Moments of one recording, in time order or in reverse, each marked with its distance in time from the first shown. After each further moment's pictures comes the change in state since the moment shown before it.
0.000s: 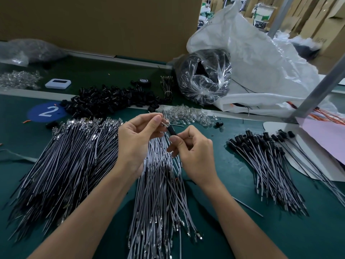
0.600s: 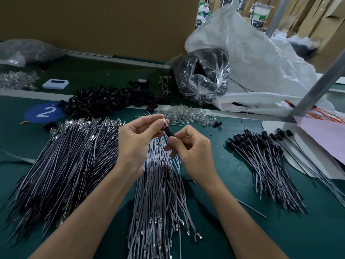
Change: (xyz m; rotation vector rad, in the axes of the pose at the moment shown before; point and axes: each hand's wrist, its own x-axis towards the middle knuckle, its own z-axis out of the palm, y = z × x) left_hand -0.001 0.000 0.001 -0.025 -0.019 -0.027; right_hand 0.002 0.002 -0.002 0.081 -0.050 0.027
